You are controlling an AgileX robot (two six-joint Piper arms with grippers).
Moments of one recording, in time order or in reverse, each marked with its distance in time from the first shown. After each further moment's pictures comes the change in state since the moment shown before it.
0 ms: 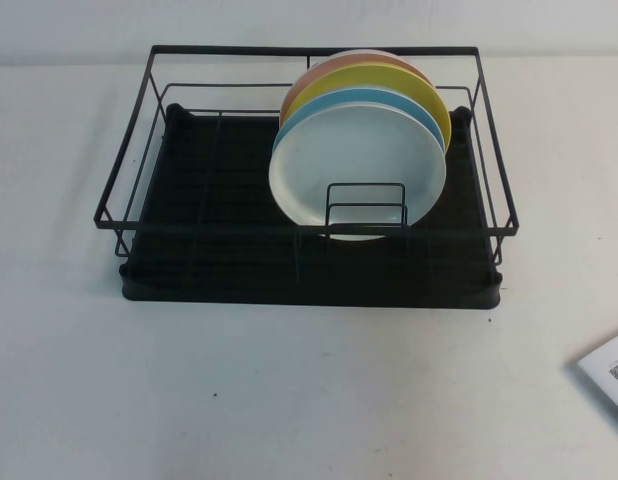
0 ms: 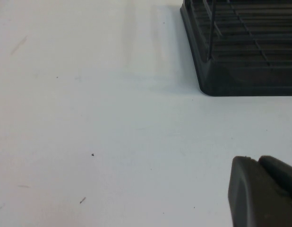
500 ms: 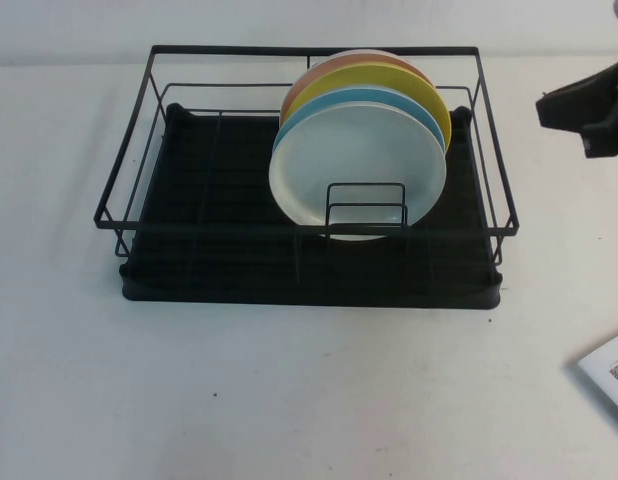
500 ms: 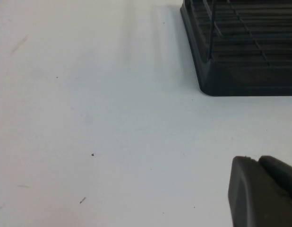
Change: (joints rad) right arm 0.010 0.386 -0.377 0.142 0.231 -0.446; left arm 0.000 0.000 0.000 0.000 0.000 0.000
